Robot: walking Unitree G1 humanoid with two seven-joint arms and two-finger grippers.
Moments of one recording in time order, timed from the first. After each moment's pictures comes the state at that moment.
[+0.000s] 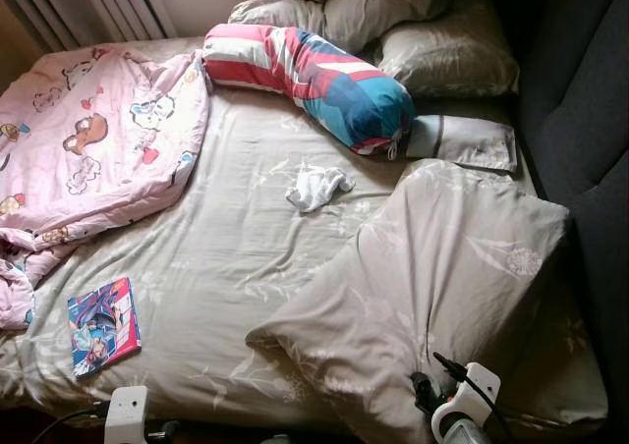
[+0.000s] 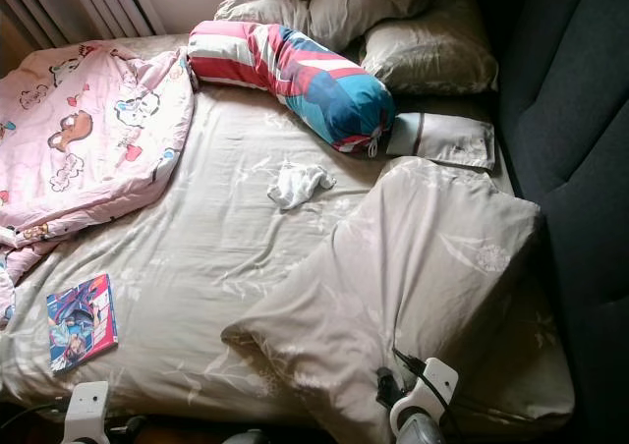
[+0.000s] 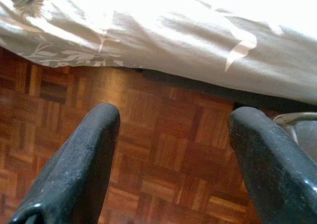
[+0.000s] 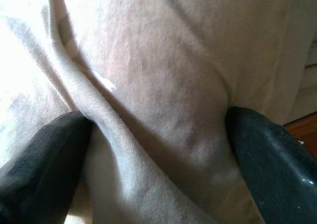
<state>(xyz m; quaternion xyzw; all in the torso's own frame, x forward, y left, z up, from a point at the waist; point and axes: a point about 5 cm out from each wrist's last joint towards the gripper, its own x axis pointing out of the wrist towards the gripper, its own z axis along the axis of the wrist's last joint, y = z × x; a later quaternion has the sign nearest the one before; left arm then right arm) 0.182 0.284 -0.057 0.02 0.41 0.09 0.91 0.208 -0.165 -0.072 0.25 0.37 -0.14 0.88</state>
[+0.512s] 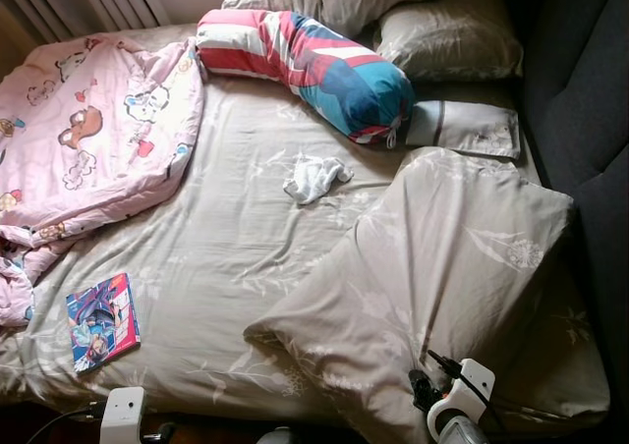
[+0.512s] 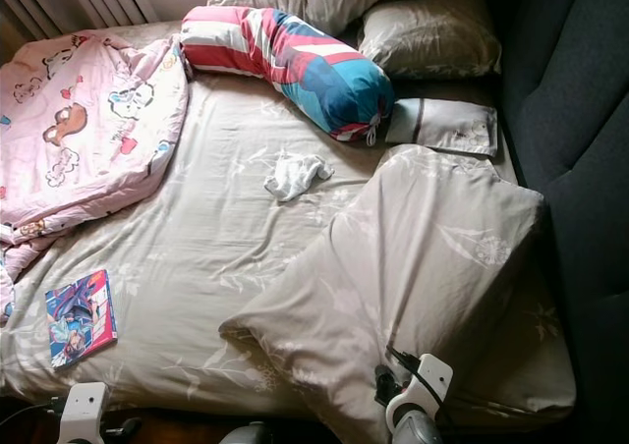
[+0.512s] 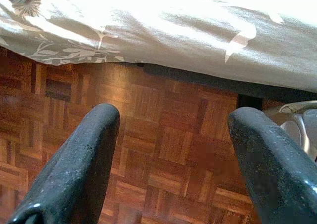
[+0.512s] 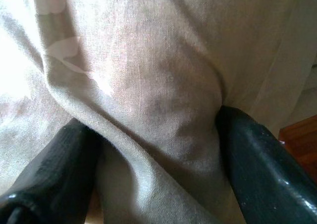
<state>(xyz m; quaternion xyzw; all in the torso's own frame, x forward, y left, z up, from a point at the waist) 0.181 0.285 -0.056 0.03 0.41 0.08 0.91 0.212 -0.160 -0.070 0.24 0.37 -0.14 0.89</state>
